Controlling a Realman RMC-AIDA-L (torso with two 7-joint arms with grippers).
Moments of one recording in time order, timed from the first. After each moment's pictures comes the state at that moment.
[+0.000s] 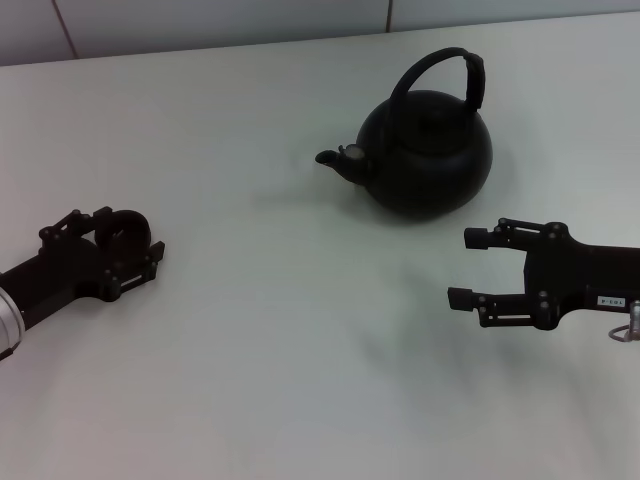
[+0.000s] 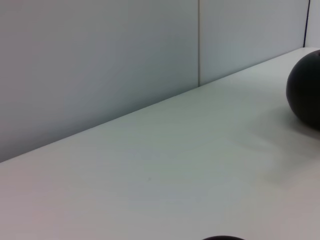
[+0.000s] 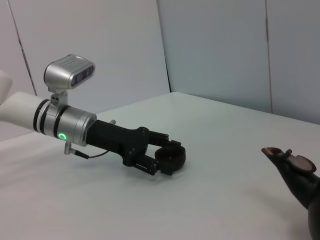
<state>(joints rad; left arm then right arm) -0.34 -2.06 1.28 0.47 1.24 0.91 -0.84 0.31 2.08 -0.66 -0.72 -1.99 -1.65 1.16</state>
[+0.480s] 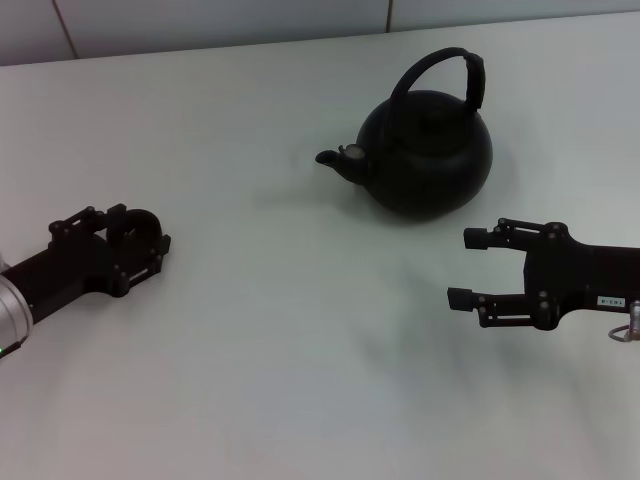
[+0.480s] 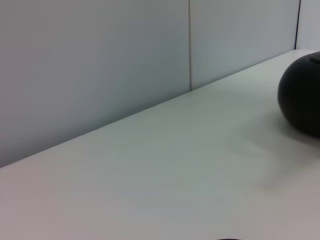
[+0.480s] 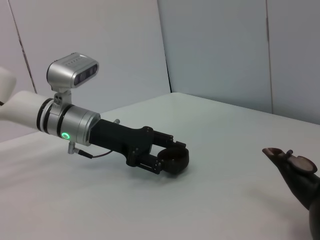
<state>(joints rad) -0.35 -2.06 1.29 0.48 1.24 0.91 -0.85 0.31 2.08 -0.66 -0.72 -1.98 -1.65 1.16</state>
